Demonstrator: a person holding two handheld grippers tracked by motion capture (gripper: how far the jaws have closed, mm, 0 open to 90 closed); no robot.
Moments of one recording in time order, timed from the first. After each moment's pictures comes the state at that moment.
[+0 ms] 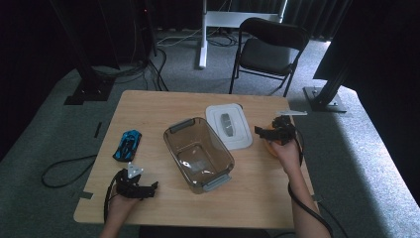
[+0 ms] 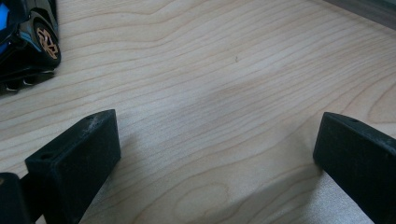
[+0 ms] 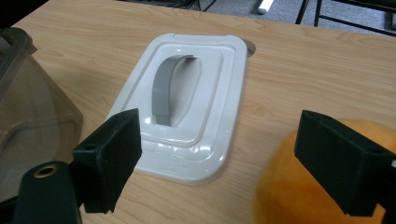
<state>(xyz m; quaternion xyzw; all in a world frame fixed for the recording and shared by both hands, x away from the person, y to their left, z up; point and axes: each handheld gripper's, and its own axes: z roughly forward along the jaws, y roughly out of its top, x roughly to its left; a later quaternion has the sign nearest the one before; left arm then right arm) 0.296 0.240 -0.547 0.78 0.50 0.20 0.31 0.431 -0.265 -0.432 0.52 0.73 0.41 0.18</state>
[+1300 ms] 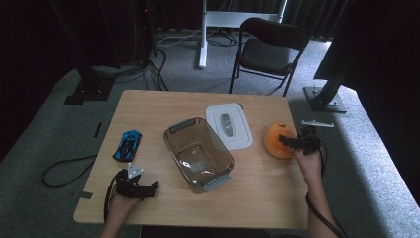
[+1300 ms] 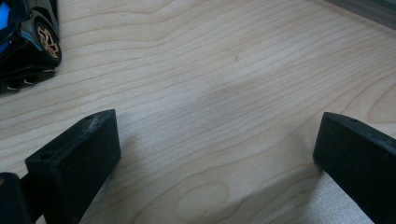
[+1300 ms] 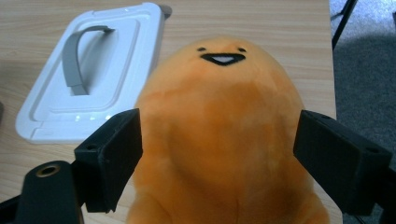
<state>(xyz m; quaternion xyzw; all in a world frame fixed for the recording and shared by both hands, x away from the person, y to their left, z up) 0.295 0.240 -0.547 0.78 0.50 0.20 0.31 0.413 -0.344 -0.459 0.60 0.69 0.37 0.18</state>
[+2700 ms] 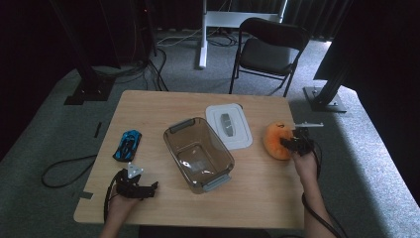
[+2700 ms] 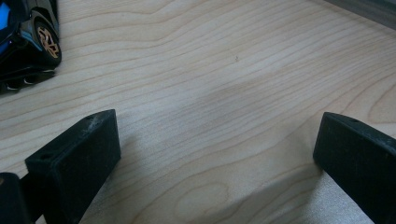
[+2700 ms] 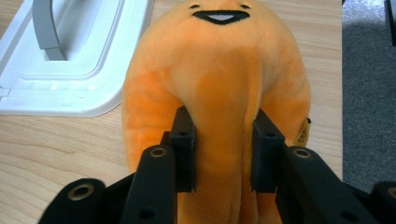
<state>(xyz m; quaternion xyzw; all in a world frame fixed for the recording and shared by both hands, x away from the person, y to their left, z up) 0.296 0.240 -0.547 0.78 0.50 0.20 0.31 0.416 -0.329 -0.469 0.59 0.72 0.31 0.19</state>
